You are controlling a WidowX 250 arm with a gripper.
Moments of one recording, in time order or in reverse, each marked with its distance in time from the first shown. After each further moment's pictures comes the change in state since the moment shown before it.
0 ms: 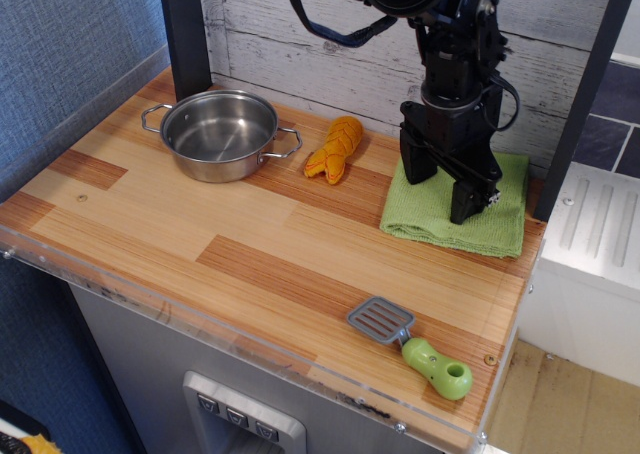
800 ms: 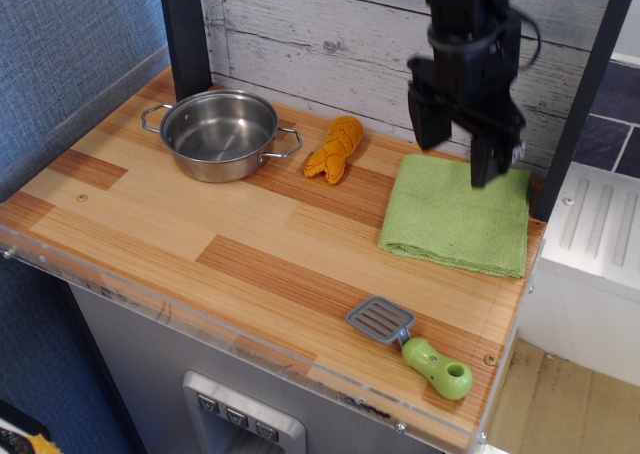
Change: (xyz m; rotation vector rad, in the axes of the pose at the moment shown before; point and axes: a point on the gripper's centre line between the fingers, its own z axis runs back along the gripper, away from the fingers) arm 0.006 -0.002 0.065 -0.038 -0.109 0.041
